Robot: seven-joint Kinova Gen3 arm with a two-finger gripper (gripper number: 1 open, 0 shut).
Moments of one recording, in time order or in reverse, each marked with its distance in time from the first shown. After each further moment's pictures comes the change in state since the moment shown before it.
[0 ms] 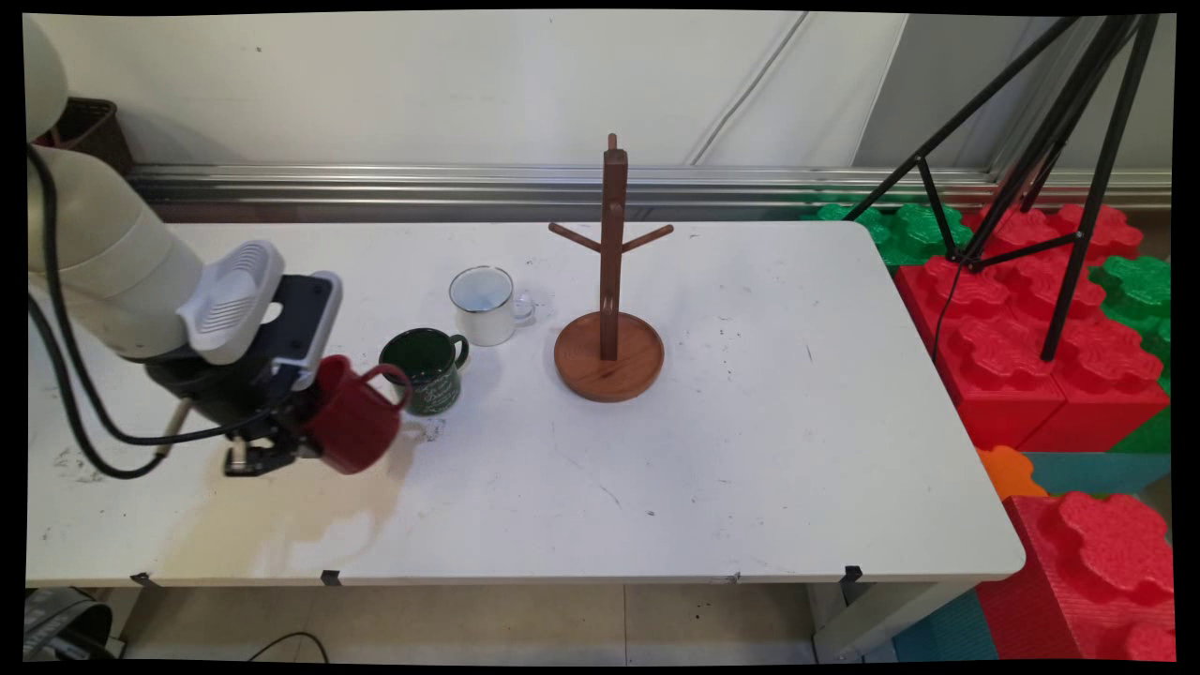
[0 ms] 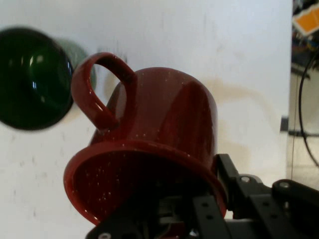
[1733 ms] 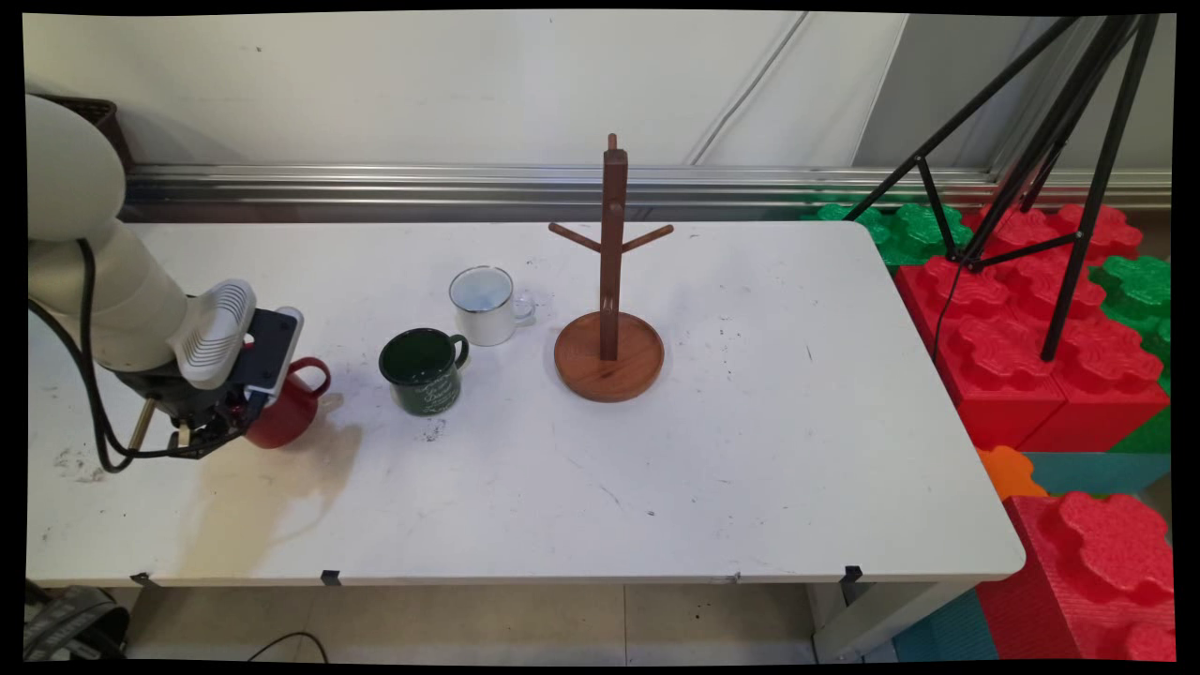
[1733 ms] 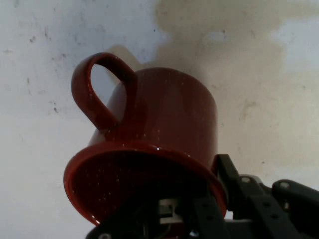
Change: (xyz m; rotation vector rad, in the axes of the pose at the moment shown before) arm -0.051 -0.019 0.056 0.094 -0.266 0.013
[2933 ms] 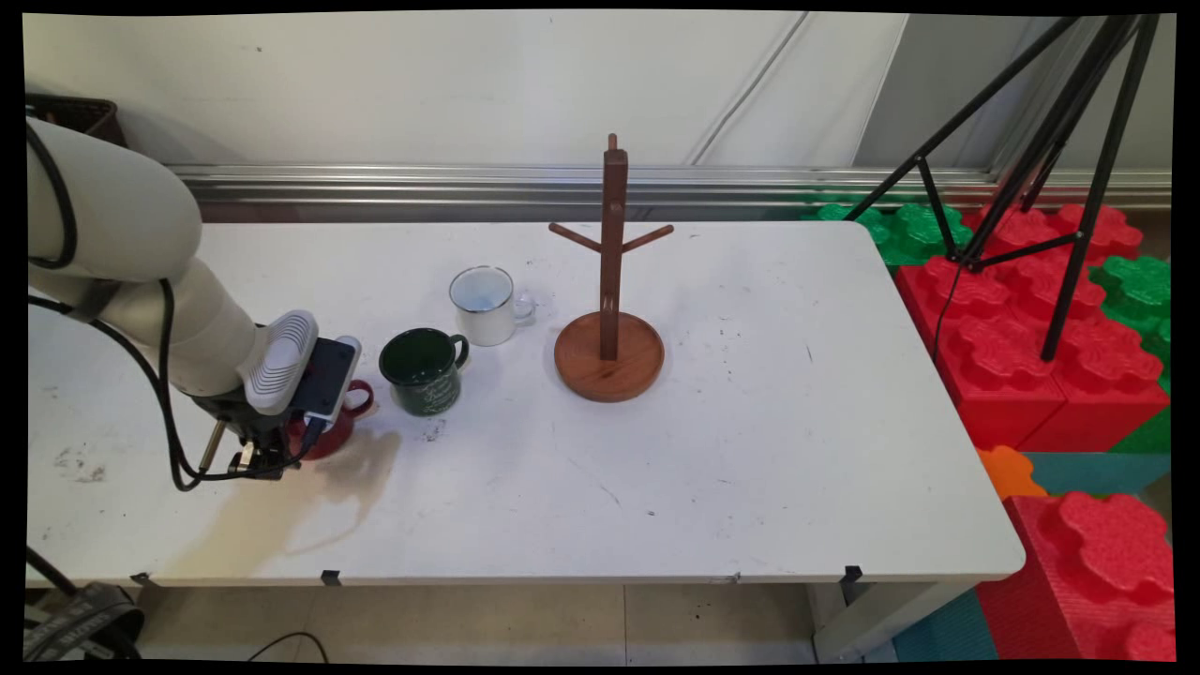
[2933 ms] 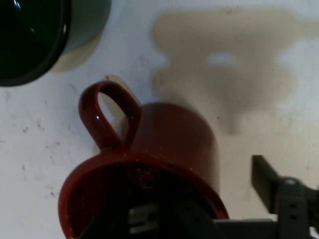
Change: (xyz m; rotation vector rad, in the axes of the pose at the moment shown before) arm 0.042 0.008 0.027 -0.005 0.077 0.070
